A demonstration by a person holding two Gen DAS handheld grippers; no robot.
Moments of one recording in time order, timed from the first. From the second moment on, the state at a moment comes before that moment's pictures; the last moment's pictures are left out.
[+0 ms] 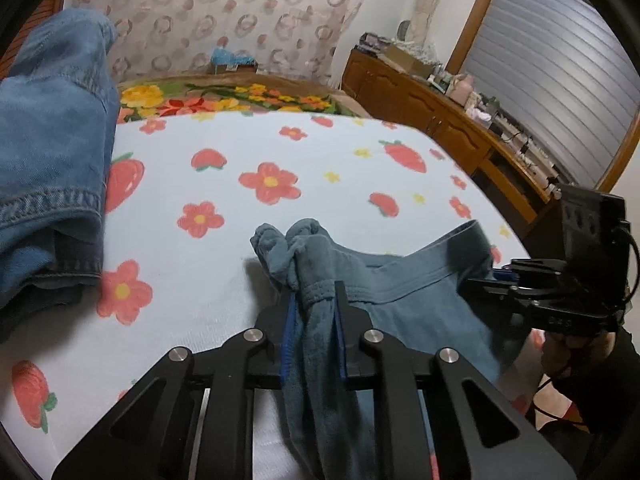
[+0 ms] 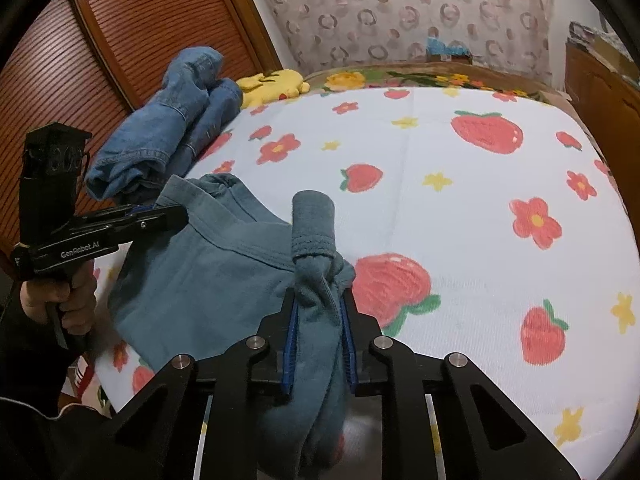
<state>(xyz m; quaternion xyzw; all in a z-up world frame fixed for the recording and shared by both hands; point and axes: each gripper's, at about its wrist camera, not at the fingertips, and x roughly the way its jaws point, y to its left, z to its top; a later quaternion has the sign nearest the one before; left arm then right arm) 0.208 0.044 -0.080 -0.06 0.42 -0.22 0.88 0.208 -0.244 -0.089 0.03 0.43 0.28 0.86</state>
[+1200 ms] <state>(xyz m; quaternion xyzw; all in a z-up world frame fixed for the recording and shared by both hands) 0.203 0.143 0.064 -0.02 0.24 -0.06 0.97 0.275 -0.135 0.022 -0.09 0.24 0.38 0.89</state>
